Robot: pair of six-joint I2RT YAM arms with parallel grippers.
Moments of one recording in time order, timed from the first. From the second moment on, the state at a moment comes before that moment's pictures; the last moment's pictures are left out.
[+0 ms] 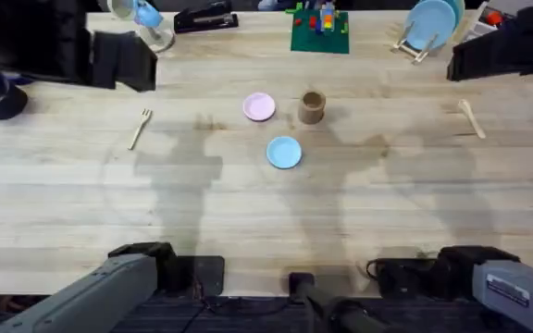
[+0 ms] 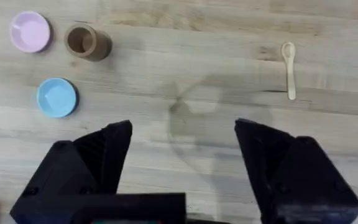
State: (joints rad) left arm 0.07 1.22 1.61 -1.51 -0.07 0.13; right arm -0.01 1.15 1.49 -1.35 -0.05 -0.05
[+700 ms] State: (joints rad) left arm 0.30 1.33 1.15 -1.09 0.00 0.26; right arm -0.01 1.15 1.49 -1.35 -0.05 -0.05
